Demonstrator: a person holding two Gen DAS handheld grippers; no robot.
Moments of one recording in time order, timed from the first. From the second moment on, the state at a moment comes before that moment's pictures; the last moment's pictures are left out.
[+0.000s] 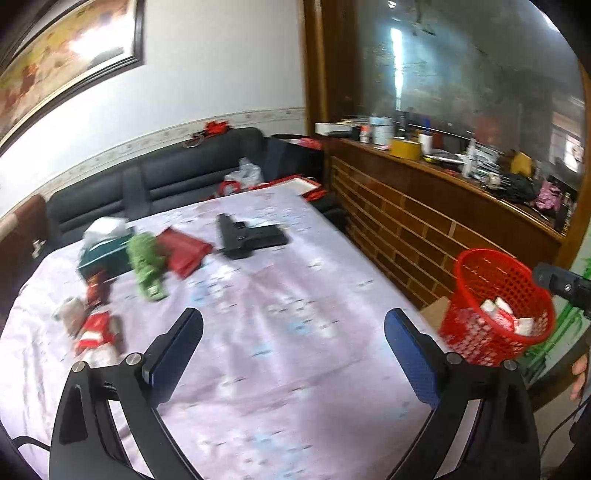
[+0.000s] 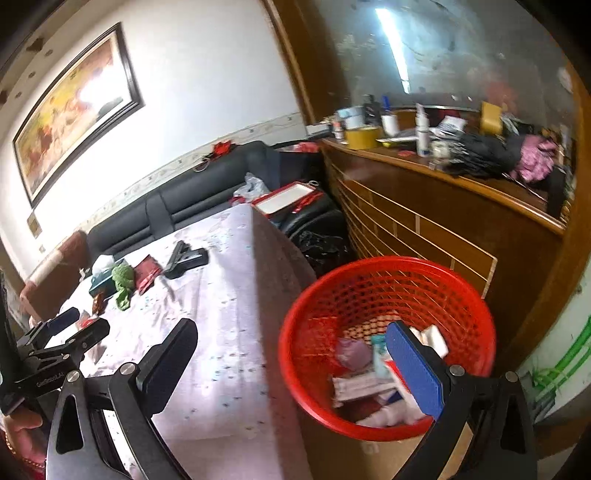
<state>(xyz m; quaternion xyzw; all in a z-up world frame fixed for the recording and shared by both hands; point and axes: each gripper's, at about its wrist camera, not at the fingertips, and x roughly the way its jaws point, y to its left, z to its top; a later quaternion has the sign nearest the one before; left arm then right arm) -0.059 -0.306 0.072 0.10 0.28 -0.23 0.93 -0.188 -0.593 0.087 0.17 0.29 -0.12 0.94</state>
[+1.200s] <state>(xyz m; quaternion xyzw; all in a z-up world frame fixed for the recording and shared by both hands) 0.104 -0.007 0.033 0.00 0.36 -0.03 0.93 -0.006 -0.282 0.027 0.02 0.40 0.19 0.89</state>
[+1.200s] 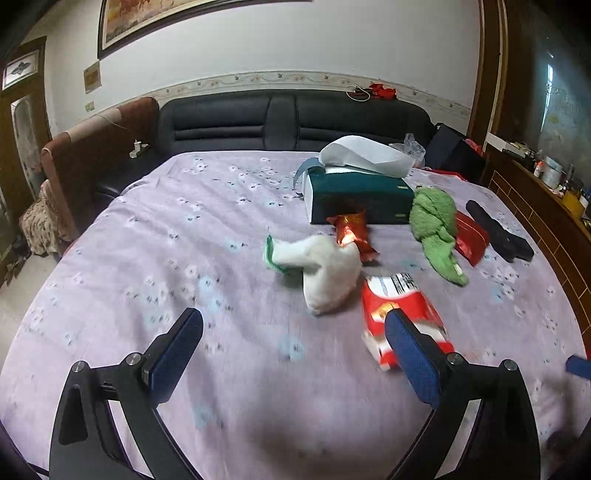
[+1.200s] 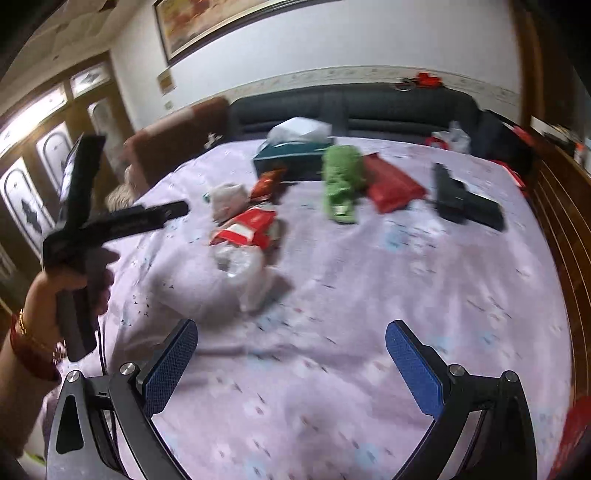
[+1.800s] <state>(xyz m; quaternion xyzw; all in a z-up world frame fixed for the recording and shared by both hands) 0.176 -0.032 0.001 -0.01 0.42 -0.10 0.90 0.069 -0.204 -0.011 -0.02 0.44 0.24 0.86</state>
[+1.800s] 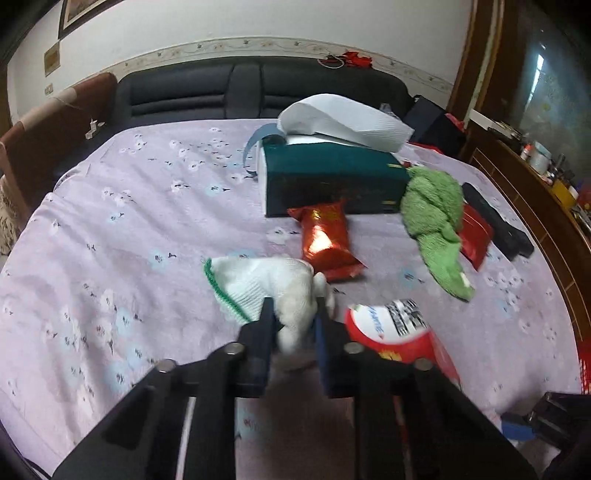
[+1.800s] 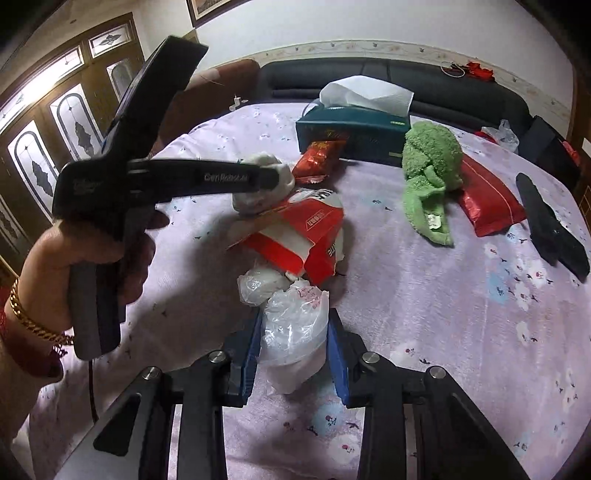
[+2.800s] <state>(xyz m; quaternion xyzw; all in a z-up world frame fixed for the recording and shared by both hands) -0.061 -0.134 0.036 0.01 0.38 -0.17 0.91 -0.100 -0.340 0.049 0.06 0.35 0.16 0.92</state>
